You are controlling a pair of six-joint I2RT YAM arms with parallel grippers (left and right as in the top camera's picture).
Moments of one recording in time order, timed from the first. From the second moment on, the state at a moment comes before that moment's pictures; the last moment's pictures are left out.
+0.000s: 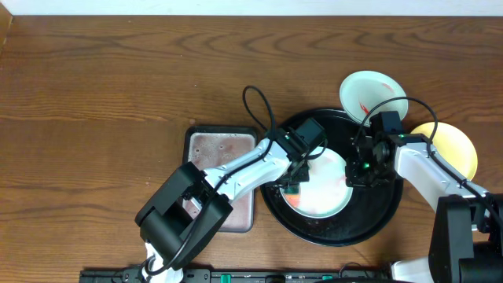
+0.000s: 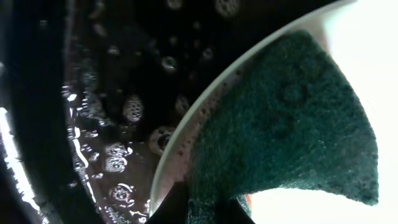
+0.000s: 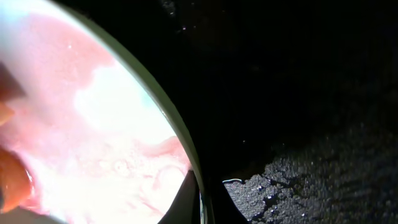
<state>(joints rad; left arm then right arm) -0.83 1.96 1.29 -0.78 0.06 -0.92 0.07 1.63 0.82 -0.74 -0.25 0.12</state>
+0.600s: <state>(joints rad) -0.87 2.01 1.25 -0.38 0.41 -0.91 0.07 1.63 0.82 -0.74 -0.27 0.13</state>
